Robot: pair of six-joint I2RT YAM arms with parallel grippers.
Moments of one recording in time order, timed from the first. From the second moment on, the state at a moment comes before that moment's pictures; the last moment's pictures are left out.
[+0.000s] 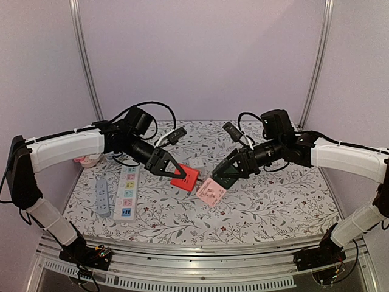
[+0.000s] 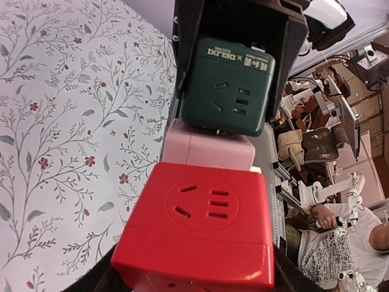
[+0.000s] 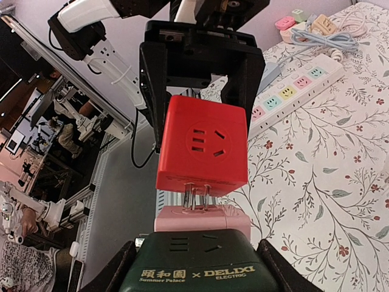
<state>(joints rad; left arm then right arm) -0.67 1.57 1.21 -0.53 1.05 -0.07 0.72 1.44 1.06 -0.16 -0.96 0.14</state>
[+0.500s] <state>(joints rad) -0.65 1.56 1.21 -0.54 1.06 -0.07 0.72 1.46 1.06 -0.14 -0.96 0.14</state>
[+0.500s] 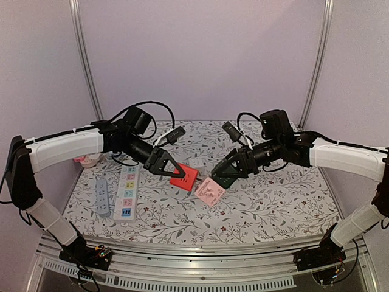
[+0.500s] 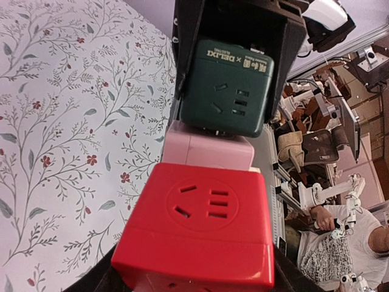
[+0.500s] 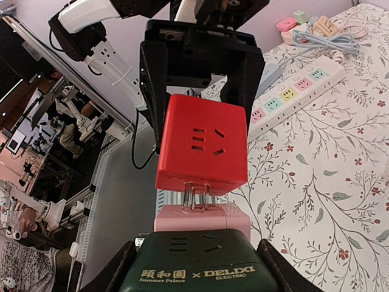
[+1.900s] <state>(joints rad) -0.62 1.51 1.21 -0.64 0.96 -0.03 0.77 1.60 1.25 -0.36 -0.93 -0.06</state>
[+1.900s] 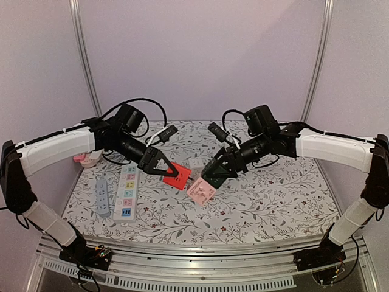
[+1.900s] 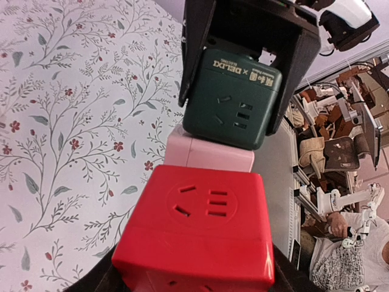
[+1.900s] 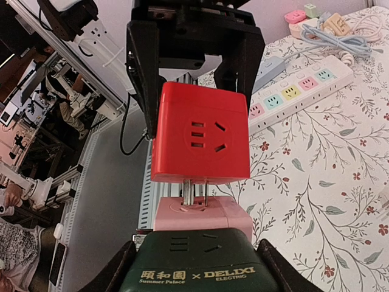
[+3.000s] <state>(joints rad) -0.62 1.51 1.20 -0.70 0.91 -0.01 0.82 1.70 1.38 -0.53 -0.84 -0.15</state>
